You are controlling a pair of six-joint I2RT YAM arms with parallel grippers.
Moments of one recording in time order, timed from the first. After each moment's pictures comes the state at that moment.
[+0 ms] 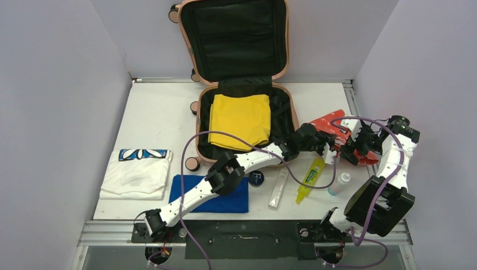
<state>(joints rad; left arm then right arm) -1.08 2.82 2.49 0.17 0.35 1.03 -0.58 1.36 1.18 -1.16 -0.76 -1.59</state>
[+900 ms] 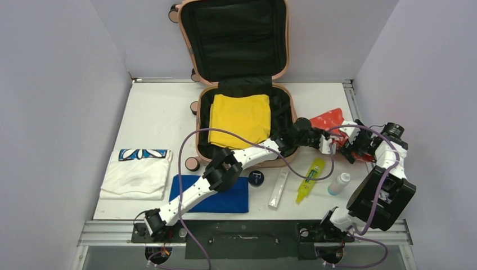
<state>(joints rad) -1.04 2.79 2.46 0.18 0.40 0.81 -0.60 1.41 0.96 -0.69 -0.80 -1.57</state>
